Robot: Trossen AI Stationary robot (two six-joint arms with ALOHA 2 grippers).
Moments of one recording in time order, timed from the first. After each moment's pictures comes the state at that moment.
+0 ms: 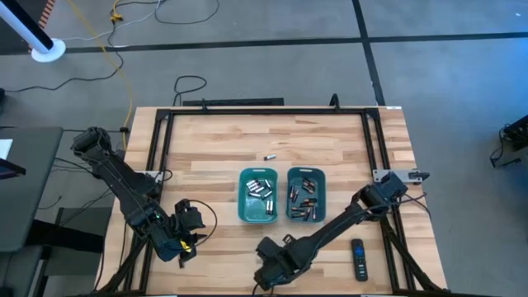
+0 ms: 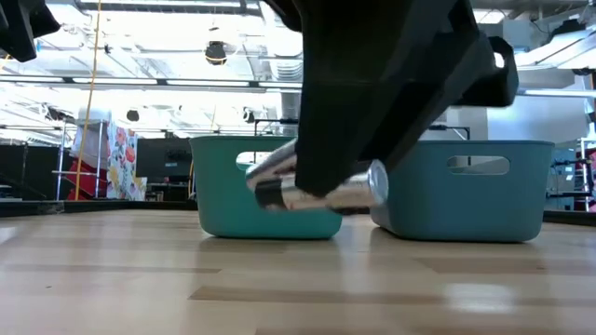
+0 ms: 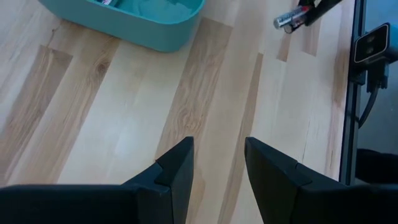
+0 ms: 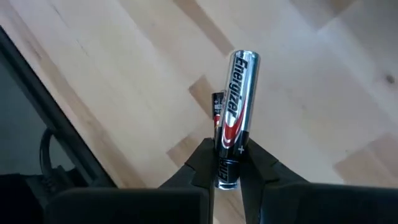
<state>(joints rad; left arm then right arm) -0.85 1.28 0.96 -0.75 -0.50 -1.05 0.58 2.33 1.98 -0.88 0.19 1.27</state>
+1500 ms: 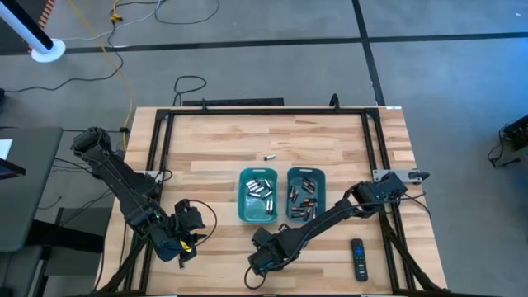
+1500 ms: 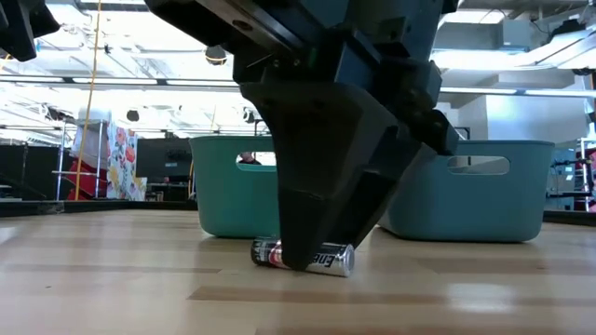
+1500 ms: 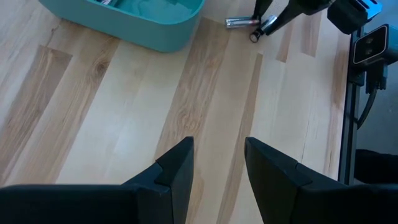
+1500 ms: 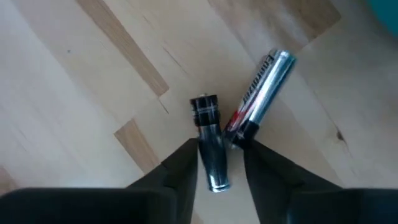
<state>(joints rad) -0.85 1.28 0.96 -0.75 -0.50 -1.06 0.50 2.38 1.95 -0.90 0.16 1.16</state>
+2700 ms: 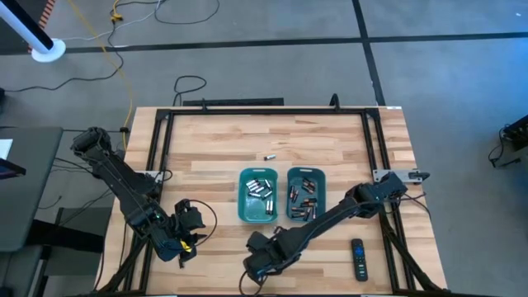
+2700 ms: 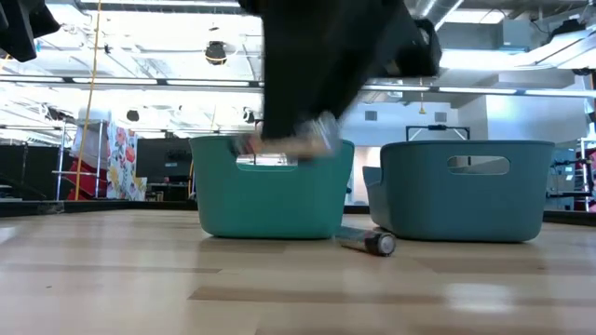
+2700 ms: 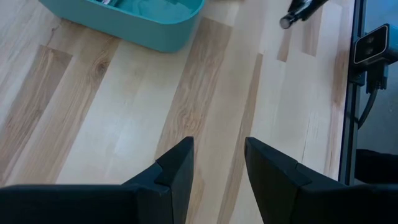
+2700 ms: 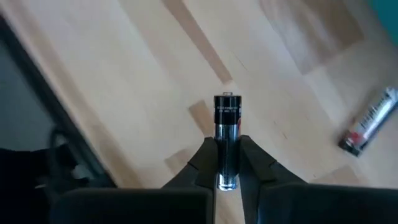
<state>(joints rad) -0.85 1.28 0.96 -0.75 -0.50 -1.06 0.52 2.38 2.17 -1.04 0.10 1.10</state>
